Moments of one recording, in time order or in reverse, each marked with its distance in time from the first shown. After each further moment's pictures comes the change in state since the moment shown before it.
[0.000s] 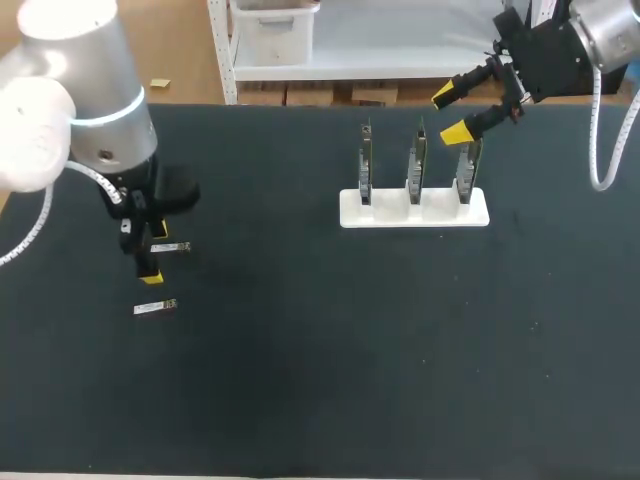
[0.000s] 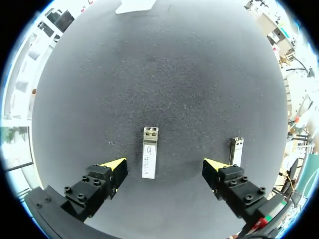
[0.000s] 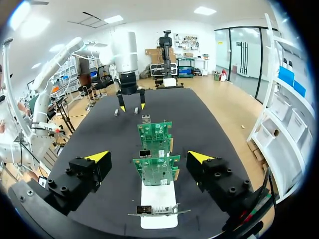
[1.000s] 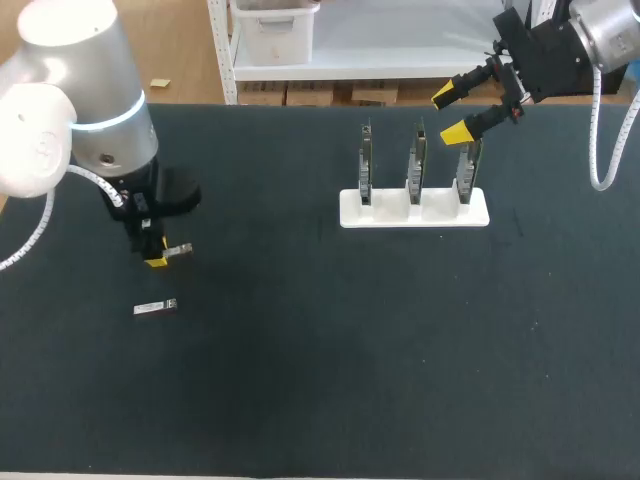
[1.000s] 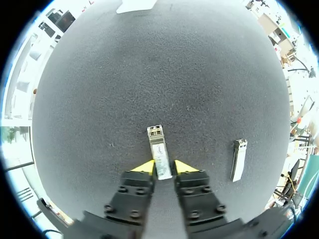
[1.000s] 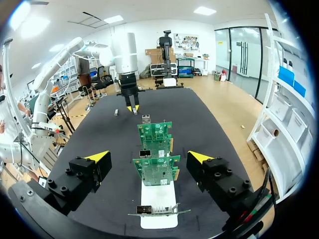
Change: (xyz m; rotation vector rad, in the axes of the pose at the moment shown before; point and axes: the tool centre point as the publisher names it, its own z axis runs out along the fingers) left arm -0.002 0.003 0.004 -0.014 -0.012 -0.002; right arm 0.000 0.000 0.000 0.000 0.000 0.000
